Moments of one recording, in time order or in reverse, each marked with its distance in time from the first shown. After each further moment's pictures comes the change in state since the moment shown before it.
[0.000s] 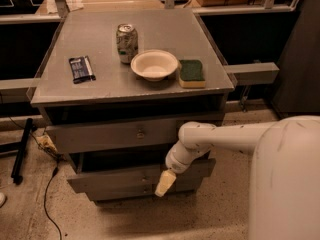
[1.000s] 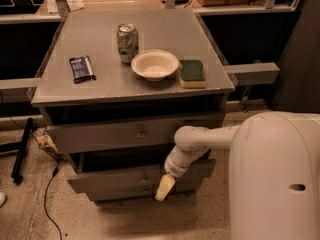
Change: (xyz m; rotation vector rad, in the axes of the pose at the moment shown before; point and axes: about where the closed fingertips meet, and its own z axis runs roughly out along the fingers) arm 0.021 -0.003 0.039 -0.060 0.073 0.025
